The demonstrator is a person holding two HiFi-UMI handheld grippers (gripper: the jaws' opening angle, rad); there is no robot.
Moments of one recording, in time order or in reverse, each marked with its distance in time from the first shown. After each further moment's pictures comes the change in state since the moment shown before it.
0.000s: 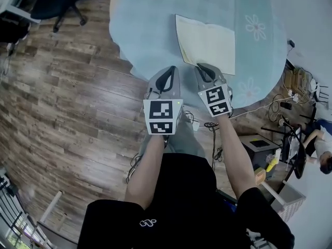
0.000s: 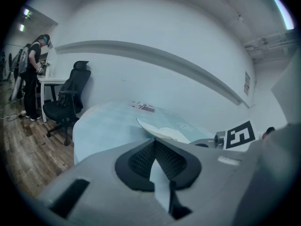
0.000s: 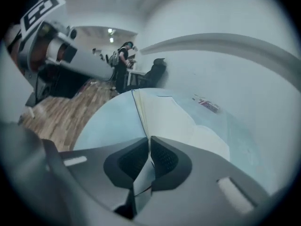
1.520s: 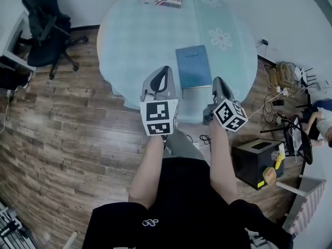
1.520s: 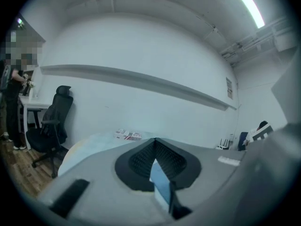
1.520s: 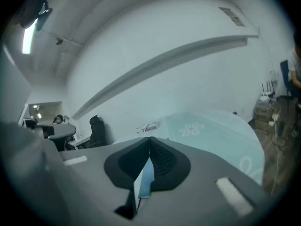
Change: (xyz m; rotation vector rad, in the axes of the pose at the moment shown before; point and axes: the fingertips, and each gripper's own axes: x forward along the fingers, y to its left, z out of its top) left arm -0.007 -0.068 0.119 0.164 -0.236 -0.124; right arm -0.172 -0.119 0.001 0.909 -0.495 -0.484
